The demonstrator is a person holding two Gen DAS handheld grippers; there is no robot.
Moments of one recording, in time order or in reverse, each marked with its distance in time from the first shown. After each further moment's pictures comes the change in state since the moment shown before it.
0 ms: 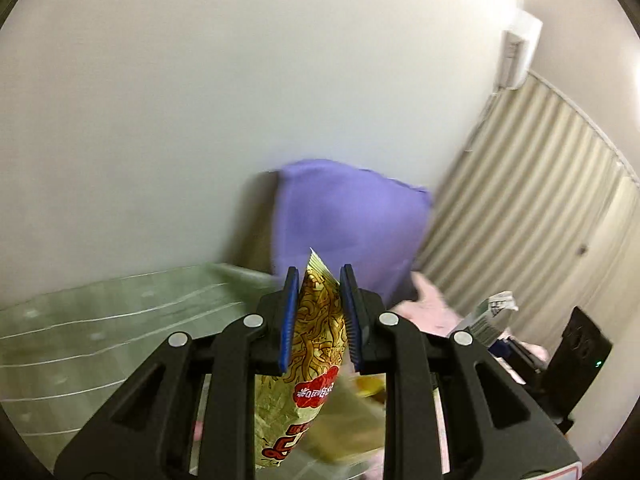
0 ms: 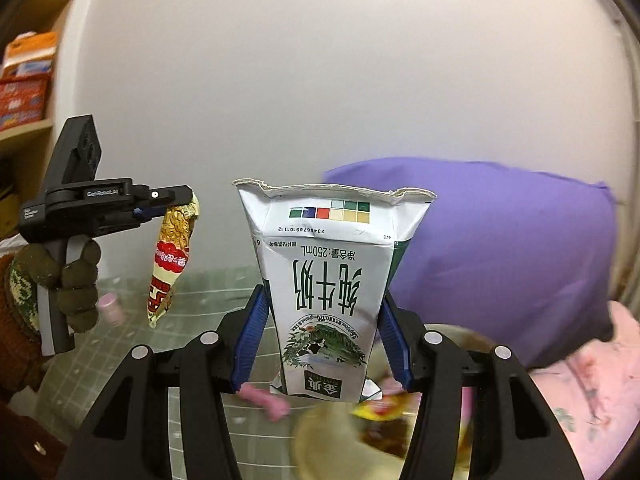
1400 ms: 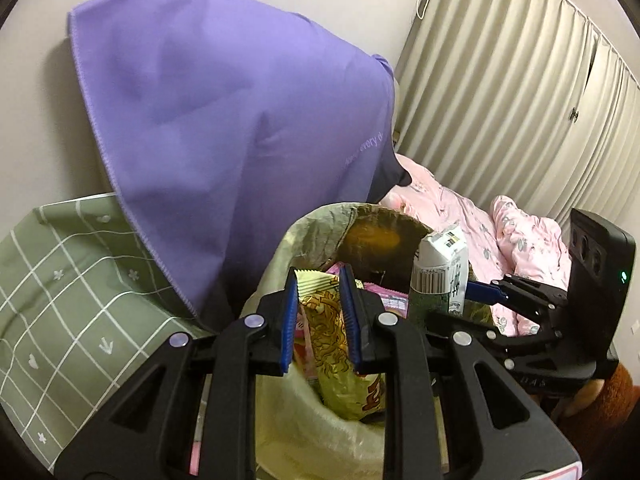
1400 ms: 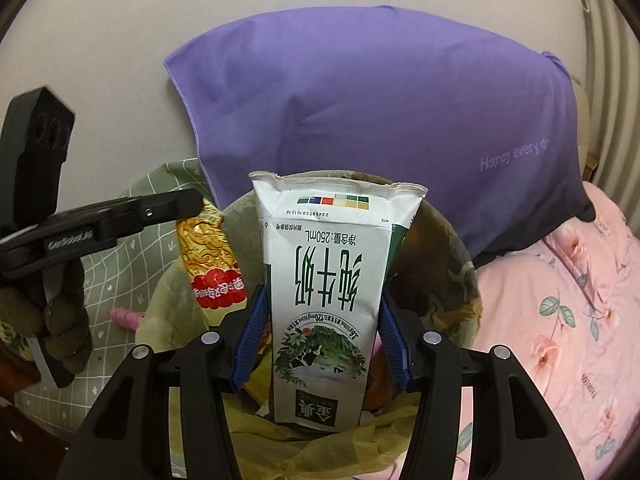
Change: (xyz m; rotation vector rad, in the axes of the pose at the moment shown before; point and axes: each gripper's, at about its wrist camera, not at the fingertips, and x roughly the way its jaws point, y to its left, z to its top) left arm 0.214 -0.073 -0.102 0.296 0.354 -0.046; right arm 0.080 -0.118 -0.099 0.218 0.303 -0.129
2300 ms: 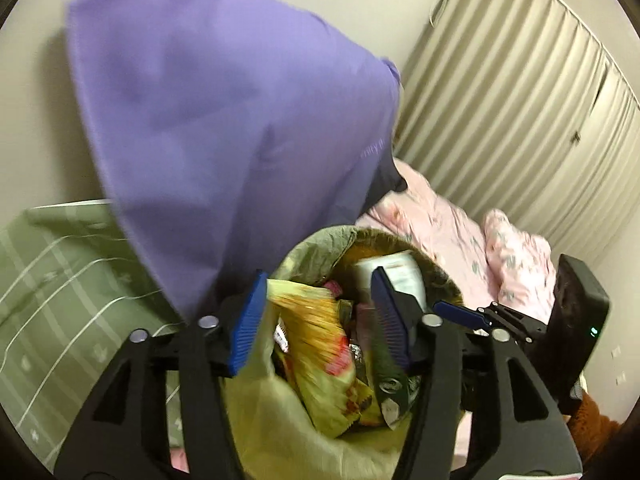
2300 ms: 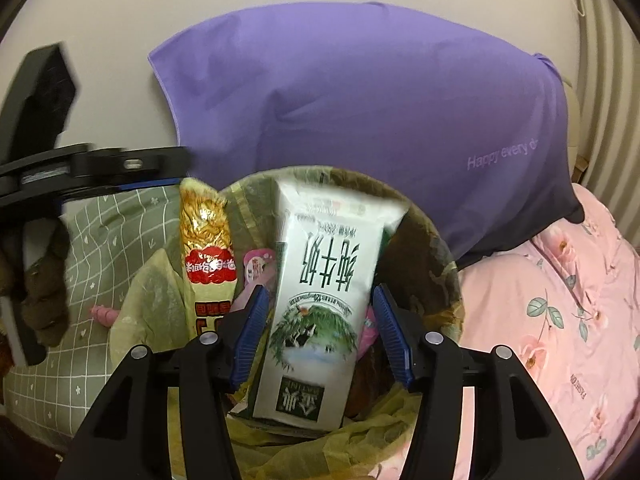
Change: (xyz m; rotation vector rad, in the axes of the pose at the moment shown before) left arm -0.018 0.014 0.017 -0.085 0.001 -0.022; right arm 0.006 -0.007 0.007 0.007 0.005 -0.044
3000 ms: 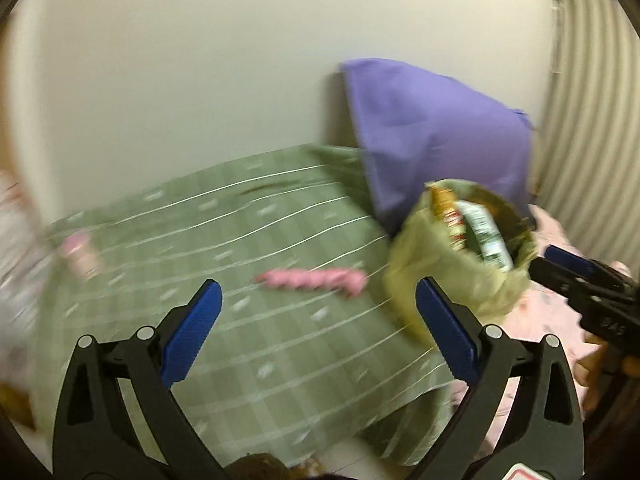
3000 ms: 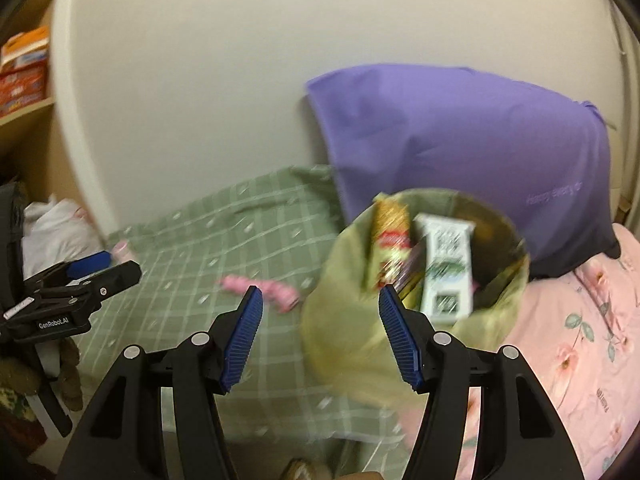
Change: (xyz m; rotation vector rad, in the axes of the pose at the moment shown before) left arm -0.223 -0.058 -0.195 -0.178 -0.200 0.680; right arm -0.132 0.100 -0.060 -0.129 -0.078 0.248
